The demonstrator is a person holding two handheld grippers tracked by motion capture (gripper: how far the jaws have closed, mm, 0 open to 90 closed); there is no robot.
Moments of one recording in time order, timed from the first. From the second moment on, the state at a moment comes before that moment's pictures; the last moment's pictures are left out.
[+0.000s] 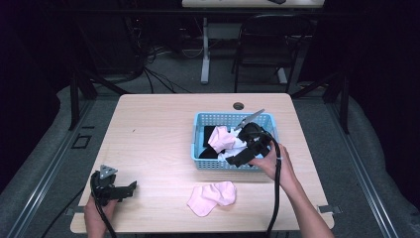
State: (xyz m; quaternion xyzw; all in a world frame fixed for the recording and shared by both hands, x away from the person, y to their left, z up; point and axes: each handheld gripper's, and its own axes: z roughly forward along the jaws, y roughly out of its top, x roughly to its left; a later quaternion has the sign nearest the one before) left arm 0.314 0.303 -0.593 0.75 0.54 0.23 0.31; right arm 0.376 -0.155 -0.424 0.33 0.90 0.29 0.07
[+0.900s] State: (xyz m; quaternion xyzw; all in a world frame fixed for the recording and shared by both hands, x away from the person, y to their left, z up) left arm 0.314 0.303 -0.593 0.75 0.54 0.23 0.31; right arm 0.481 -0.118 -0.476 0.39 0.89 0.22 0.04
